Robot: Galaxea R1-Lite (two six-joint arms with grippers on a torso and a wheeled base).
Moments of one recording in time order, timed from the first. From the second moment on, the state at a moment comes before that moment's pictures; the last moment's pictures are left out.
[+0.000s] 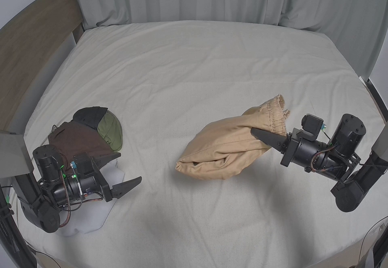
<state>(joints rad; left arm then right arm) -0.11 2.02 -0.25 -1.55 -0.69 0.18 0.39 1.93 -0.49 -1.54 0.58 0.43</state>
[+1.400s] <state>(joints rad) -0.10 2.02 -0.25 -1.55 -0.69 0.18 0.35 2.18 -1.11 -1.27 0.57 0.57</state>
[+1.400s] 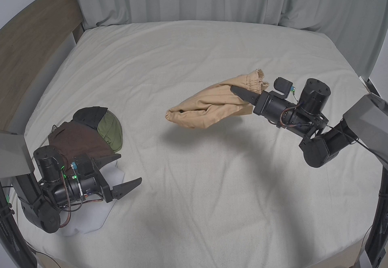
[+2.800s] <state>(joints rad) -0.10 2.05 -0.24 -1.55 -0.70 0.18 0.30 2.54 -1.71 -0.93 0.54 0.57</state>
